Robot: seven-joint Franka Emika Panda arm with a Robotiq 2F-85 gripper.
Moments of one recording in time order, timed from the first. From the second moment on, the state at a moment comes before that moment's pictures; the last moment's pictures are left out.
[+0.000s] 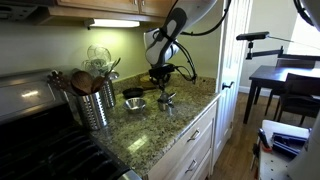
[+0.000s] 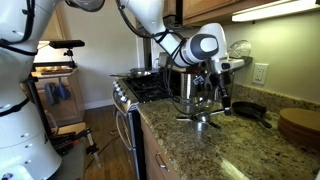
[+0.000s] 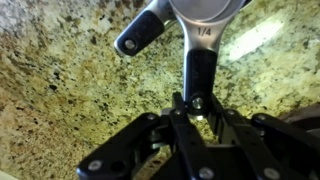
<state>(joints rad) 0.02 0.57 -0.27 -1.73 -0.20 2.45 0.73</state>
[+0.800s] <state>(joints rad) 0.02 0.56 -0.22 -1.70 -0.19 2.35 0.72</state>
